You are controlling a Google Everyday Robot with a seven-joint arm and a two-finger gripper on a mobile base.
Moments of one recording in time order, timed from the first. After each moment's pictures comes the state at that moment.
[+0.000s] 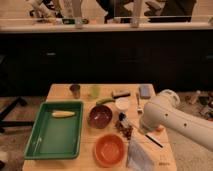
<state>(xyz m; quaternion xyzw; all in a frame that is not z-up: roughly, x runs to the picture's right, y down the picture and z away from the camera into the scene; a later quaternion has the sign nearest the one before) 0.179 0.199 0.703 -0.27 0.06 0.31 0.91</state>
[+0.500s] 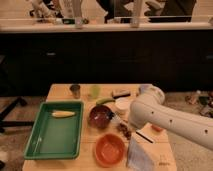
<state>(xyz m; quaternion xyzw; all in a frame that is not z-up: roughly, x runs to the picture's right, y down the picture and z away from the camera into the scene) 0.125 0.183 0.705 -0.27 0.05 0.28 0.92</state>
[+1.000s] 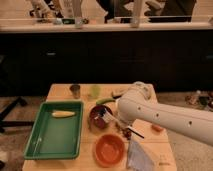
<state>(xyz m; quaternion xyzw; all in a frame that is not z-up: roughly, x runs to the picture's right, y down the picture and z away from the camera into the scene) 0.084 0.165 0.711 -0.26 0.05 0.27 0.93</state>
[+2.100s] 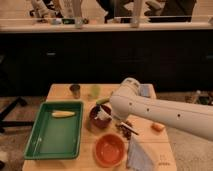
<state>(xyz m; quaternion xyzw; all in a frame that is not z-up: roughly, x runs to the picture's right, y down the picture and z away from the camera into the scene) 0.065 0.155 0.718 -0.26 0.05 0.27 0.92</state>
